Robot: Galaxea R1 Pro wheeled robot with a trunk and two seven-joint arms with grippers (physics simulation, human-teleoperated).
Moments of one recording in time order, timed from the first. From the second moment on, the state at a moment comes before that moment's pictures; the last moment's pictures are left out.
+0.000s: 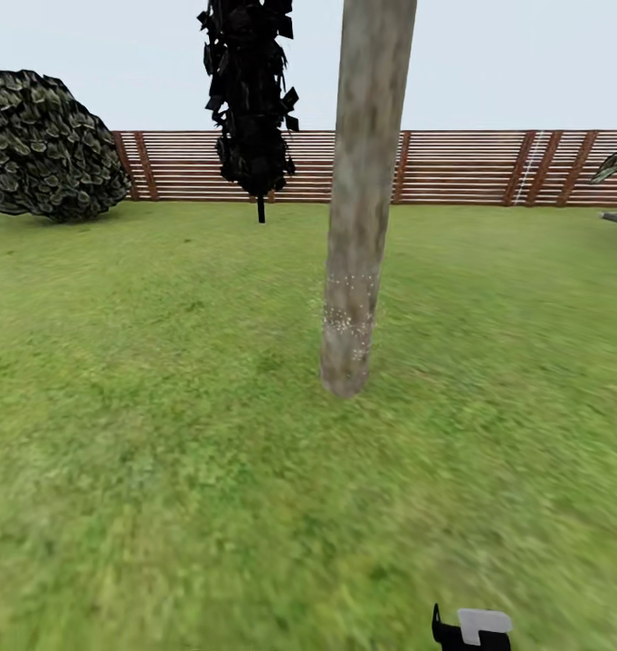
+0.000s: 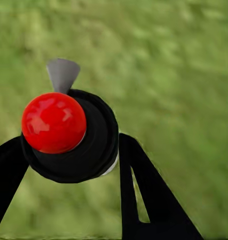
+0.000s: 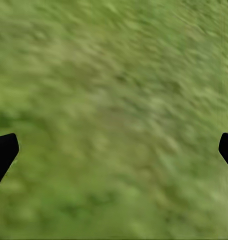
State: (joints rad) left arm -0.28 0.13 0.19 0.05 0.06 -0.66 -0.04; right arm -0.40 -0.01 -0.21 -0.04 0.35 -0.61 -0.39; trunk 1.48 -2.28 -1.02
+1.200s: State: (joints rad) left arm -0.27 0.13 0.19 0.05 0.06 -0.66 -0.04; right arm -0.40 -0.01 -0.21 -0.04 0.35 -0.61 -0.39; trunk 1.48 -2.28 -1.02
